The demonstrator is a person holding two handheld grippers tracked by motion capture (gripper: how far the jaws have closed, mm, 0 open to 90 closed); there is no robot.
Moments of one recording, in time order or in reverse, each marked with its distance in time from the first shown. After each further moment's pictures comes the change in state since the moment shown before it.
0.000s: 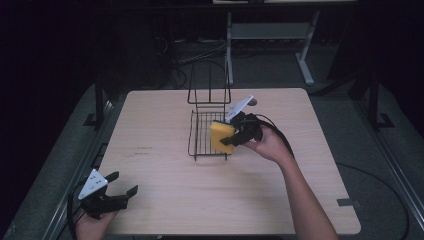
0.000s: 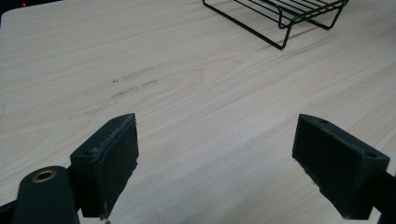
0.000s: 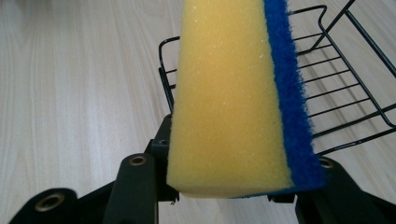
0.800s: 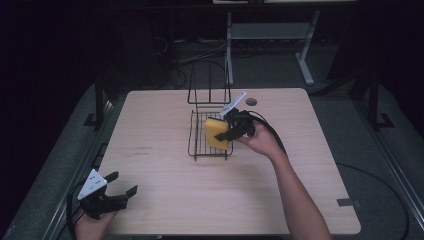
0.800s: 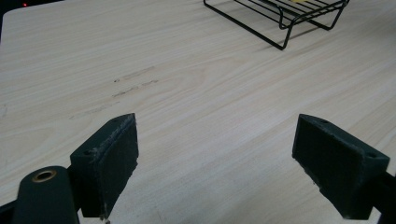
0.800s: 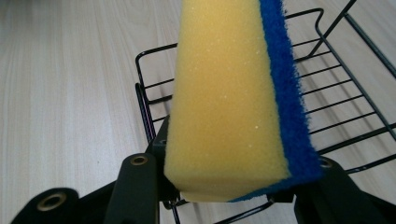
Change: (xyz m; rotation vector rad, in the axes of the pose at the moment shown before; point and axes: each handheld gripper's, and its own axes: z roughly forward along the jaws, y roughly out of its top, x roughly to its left) left arm 0.001 0.000 -0.001 -0.001 0.001 -0.004; right arm -0.020 0.008 0.025 -0.006 0.019 0.026
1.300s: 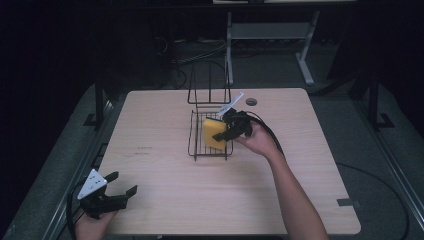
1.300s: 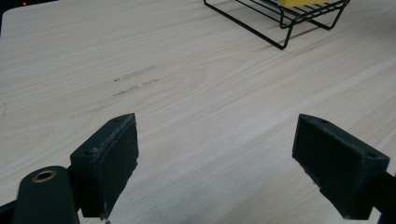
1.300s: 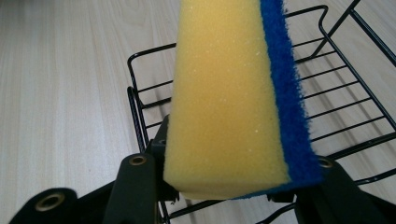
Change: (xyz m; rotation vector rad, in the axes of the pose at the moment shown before) left arm 0.001 0.000 0.000 0.000 -0.002 -0.002; right arm -0.004 0.001 0.012 -0.003 0.005 0.009
